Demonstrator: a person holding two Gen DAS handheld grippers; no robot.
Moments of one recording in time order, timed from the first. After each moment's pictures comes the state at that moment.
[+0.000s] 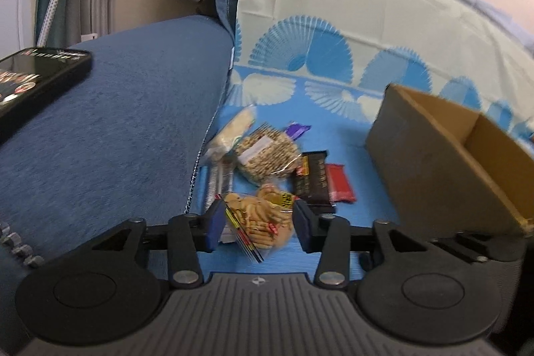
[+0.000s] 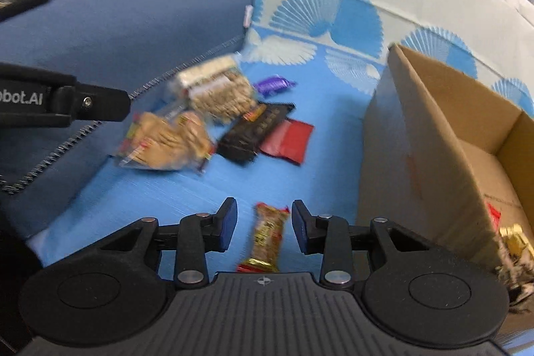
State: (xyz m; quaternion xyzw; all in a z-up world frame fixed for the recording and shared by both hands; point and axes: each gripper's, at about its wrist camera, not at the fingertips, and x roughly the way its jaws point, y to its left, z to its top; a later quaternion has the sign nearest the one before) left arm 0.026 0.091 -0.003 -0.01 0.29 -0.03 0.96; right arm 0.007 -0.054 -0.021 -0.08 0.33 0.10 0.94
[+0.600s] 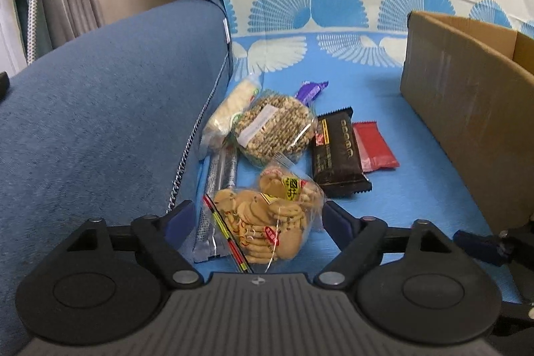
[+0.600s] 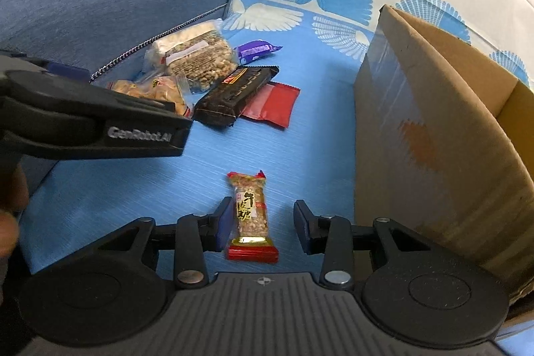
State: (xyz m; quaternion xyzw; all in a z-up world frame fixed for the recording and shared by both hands) left arm 0.077 0.050 -0.044 0.10 0.33 0.01 0.94; right arm 0.019 -0.061 -0.040 -0.07 0.37 0.08 0.92
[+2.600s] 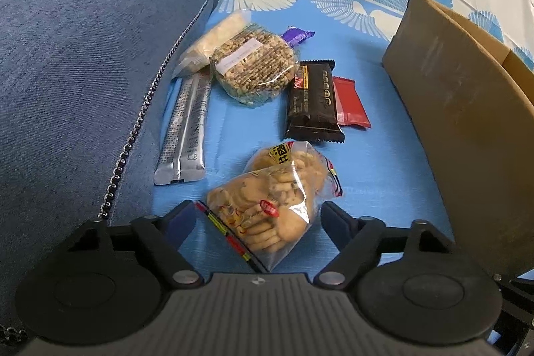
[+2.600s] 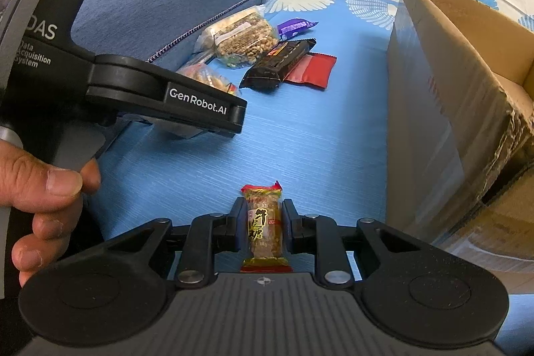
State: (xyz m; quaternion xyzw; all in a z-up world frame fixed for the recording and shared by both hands) left arm 0.071 0.066 -0.051 -0.02 0.43 -0.03 0.90; right arm -0.024 -0.078 -0.032 -0.01 0.41 0.16 0.90
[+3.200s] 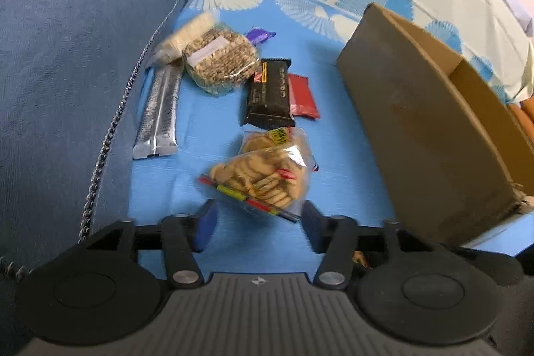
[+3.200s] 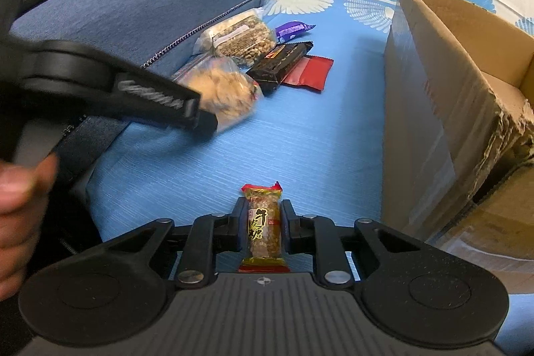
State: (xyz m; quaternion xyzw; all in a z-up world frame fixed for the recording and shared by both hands) left arm 0.037 0.075 -0.029 -0.07 0.43 -0.10 0.90; right arm -0.025 -0.078 -0.030 -0.01 0.40 0.15 0.90
